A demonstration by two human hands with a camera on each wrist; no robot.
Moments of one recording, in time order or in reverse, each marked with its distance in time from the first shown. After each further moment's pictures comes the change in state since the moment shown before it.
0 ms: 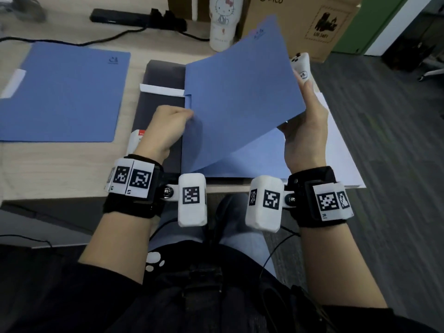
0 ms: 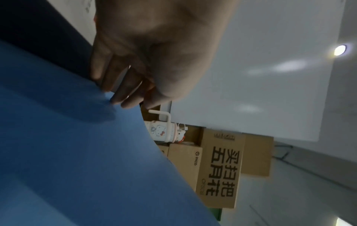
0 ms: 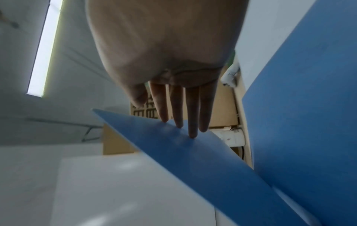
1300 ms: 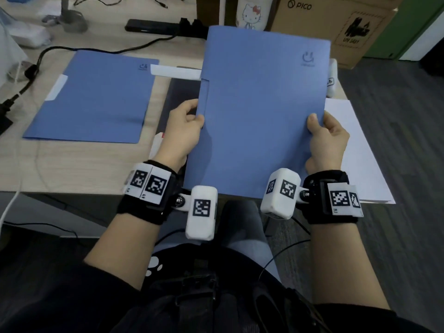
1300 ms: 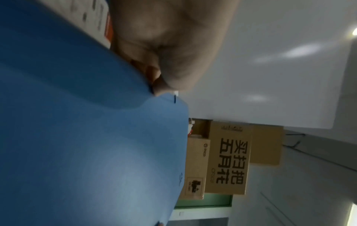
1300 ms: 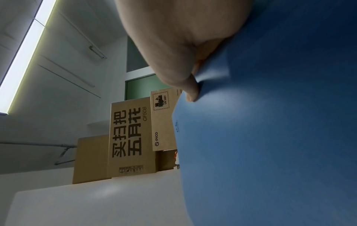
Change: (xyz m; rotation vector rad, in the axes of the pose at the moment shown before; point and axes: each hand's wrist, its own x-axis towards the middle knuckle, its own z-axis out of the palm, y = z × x) left_hand -0.009 0.000 -0.006 -0.105 0.102 0.108; right_hand 0.036 0.047 -0.032 -0.167 0.281 0.011
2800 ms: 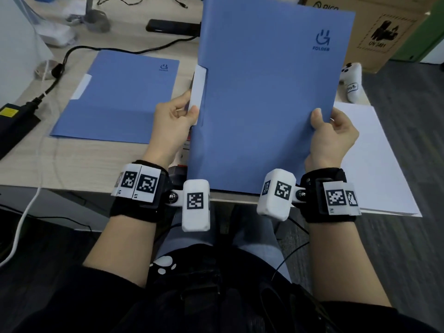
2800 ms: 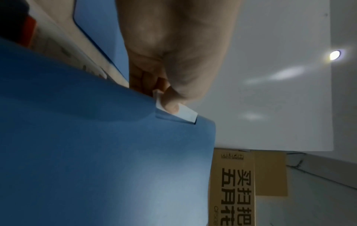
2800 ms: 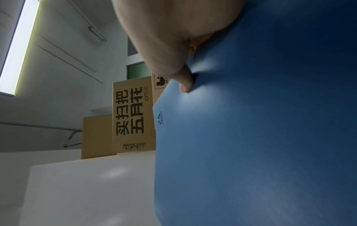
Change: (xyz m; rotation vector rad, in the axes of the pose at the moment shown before) left_hand -0.003 0.009 -0.049 -0.082 0.076 0.130; right_hand -0.014 -0.005 0.049 0.045 0.100 -0.062
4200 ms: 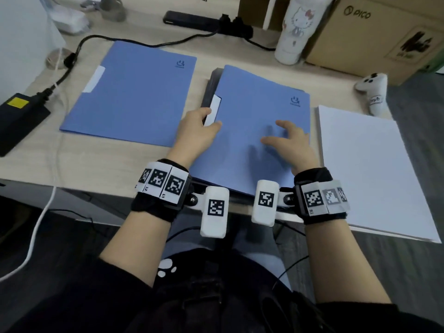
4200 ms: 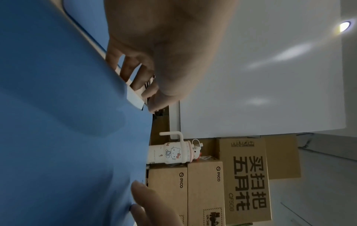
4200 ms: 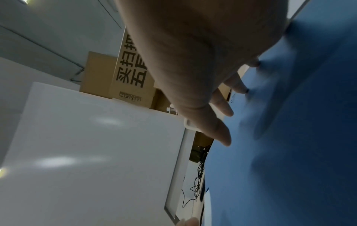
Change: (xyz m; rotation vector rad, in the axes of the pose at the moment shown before) left_hand 0.035 -0.029 -0.003 0.369 -0.028 -0.211; right_hand -0.004 0.039 0.058 -0.866 -0.579 0.210
